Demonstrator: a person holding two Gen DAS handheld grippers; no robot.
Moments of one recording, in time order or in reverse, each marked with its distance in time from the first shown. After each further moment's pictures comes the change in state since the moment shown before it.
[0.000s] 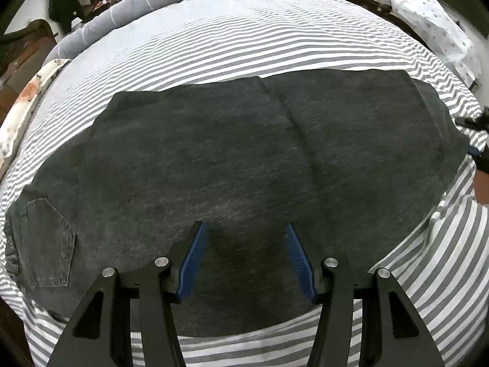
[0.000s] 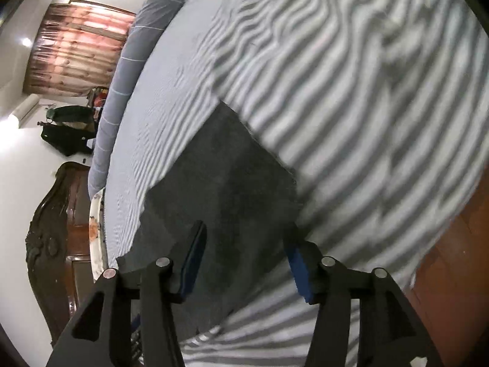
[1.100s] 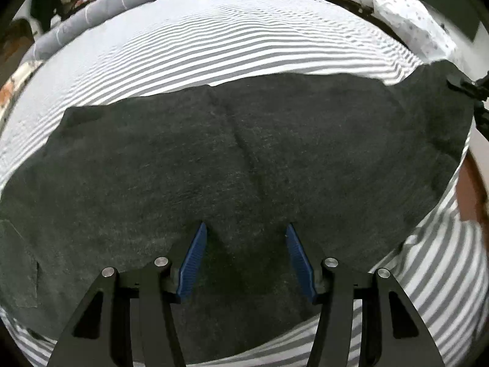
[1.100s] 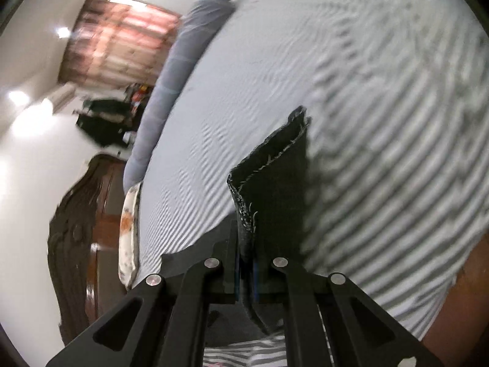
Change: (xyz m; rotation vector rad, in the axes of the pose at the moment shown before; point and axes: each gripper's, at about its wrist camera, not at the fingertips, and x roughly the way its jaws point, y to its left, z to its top) left arm 0.016 -0.024 0.025 0.000 0.006 -0.146; right arm -0.017 0.103 0.001 -0.127 -0.035 0.155
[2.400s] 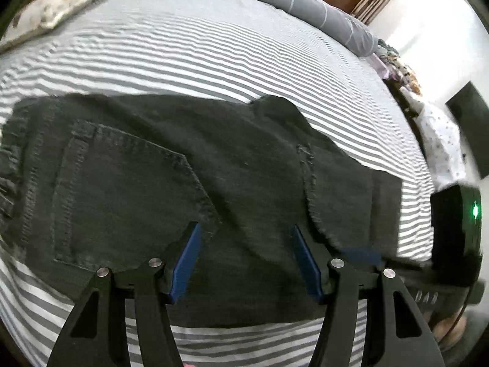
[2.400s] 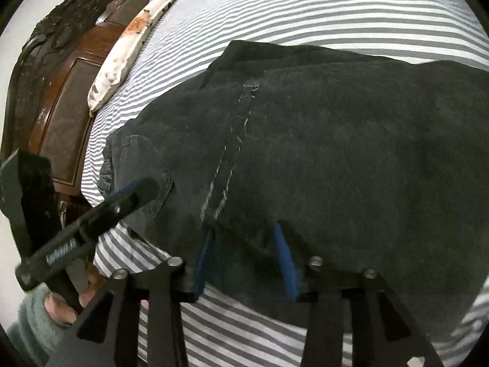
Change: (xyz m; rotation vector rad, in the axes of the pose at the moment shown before) left arm -0.076 0.221 -0.051 -0.496 -0.085 -0.161; right arm 0.218 0.183 -0.226 -0.552 0.576 -0.134
